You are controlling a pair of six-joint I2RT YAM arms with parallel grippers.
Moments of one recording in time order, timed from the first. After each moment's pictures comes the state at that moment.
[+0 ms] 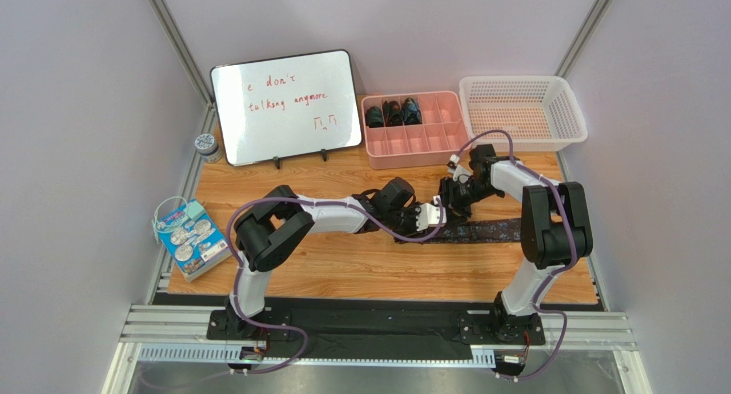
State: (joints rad) left arm -0.96 2.00 1.19 0.02 0.41 0.47; right arm 0.10 1.77 1.08 -0.77 -0.72 0.20
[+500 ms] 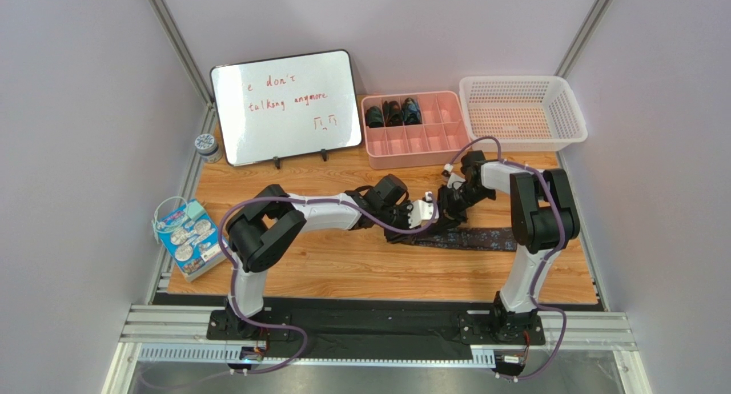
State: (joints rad) left arm -0.92 1.96 1.18 -0.08 0.41 0.45; right arm 0.13 1.90 1.07 -0.70 -0.66 0.21
